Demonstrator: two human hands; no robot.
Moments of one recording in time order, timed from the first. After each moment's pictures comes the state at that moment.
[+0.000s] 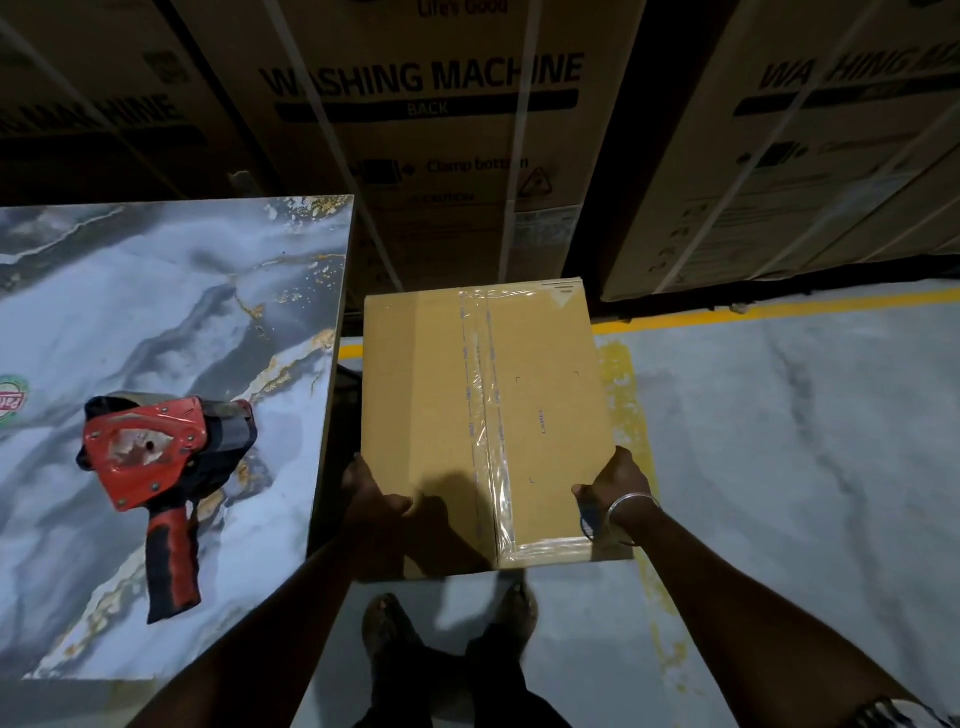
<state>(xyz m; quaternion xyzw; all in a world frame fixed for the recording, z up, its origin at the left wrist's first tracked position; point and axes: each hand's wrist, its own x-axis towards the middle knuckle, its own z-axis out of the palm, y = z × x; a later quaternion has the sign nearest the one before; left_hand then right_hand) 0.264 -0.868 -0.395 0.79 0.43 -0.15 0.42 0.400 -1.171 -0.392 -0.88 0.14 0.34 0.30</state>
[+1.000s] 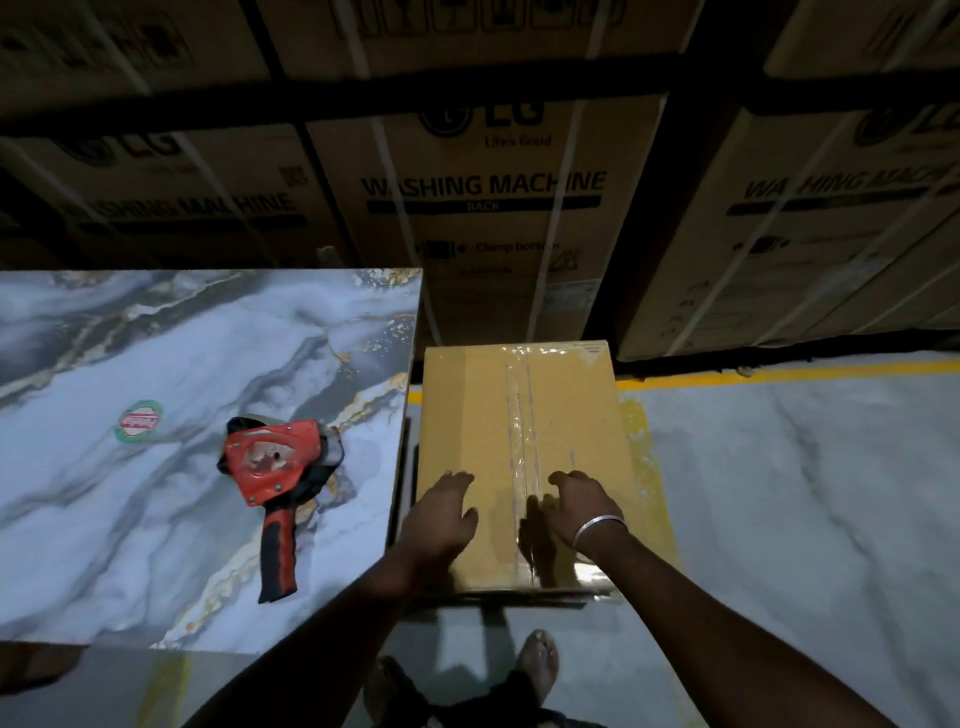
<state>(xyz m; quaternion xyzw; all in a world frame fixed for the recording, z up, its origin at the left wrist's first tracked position) 0.261 -0.882 -0.293 0.92 0.15 -0.17 0.32 0.358 -1.083 -0.289 -0.93 -0.15 0.31 0.13</state>
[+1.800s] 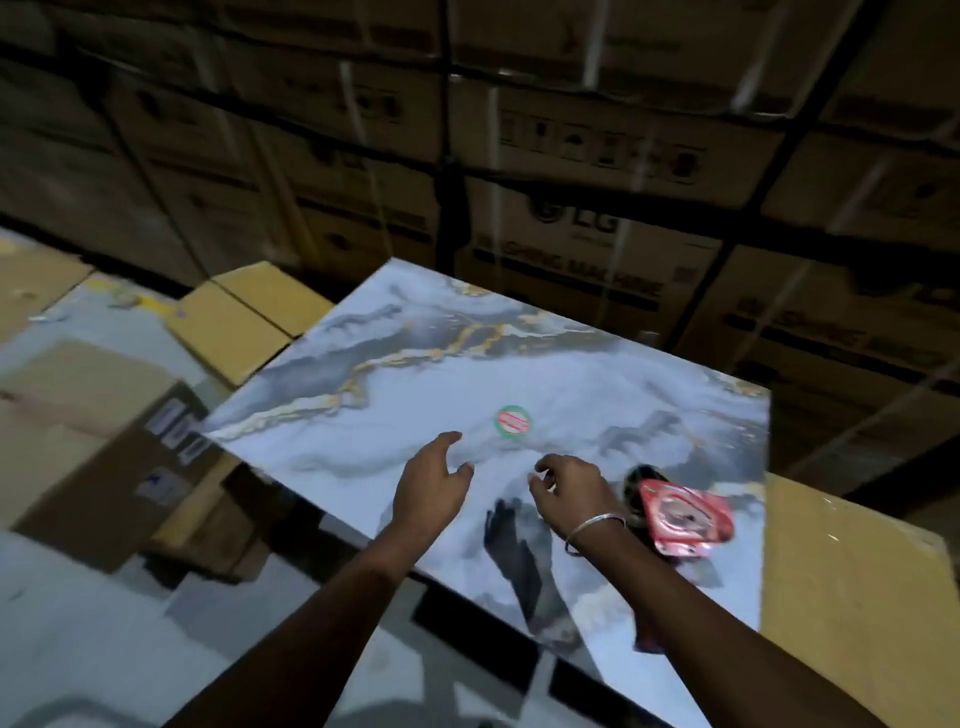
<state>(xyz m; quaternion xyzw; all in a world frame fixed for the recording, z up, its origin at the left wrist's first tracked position) 0.000 -0.460 -0.166 0.80 0.42 0.13 0.41 0.141 -0.602 -0.164 -0.88 -0.36 0.18 0.24</state>
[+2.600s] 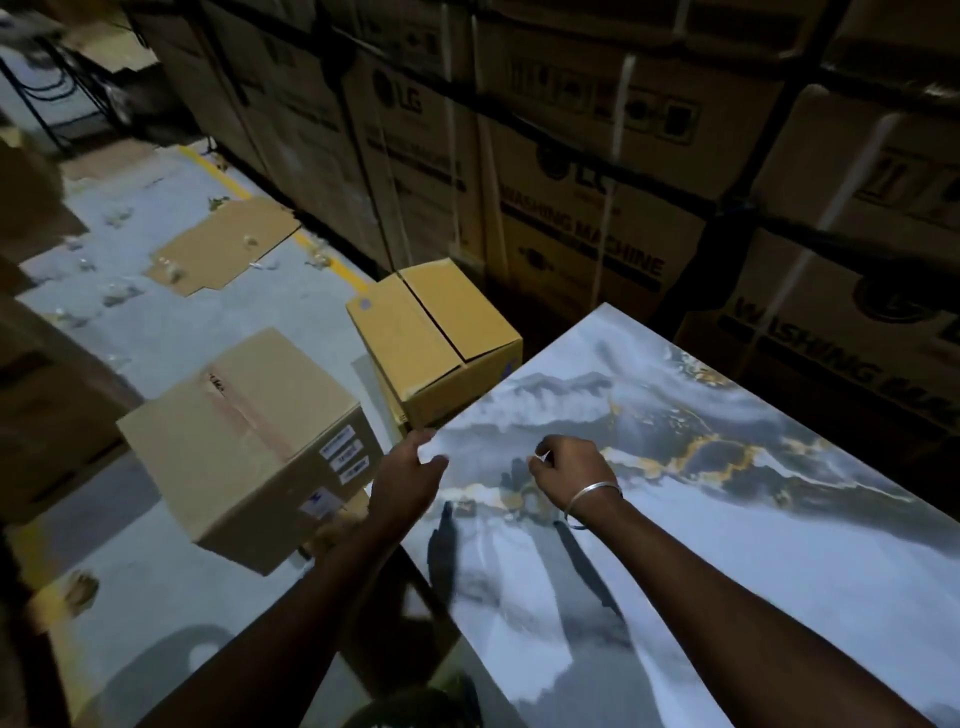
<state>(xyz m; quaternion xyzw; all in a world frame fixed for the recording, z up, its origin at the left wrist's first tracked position) -0.104 -0.127 -0.165 0.67 0.62 0.17 0.38 0.112 -0.192 -0.185 -0.80 -0.49 0.29 0.18</state>
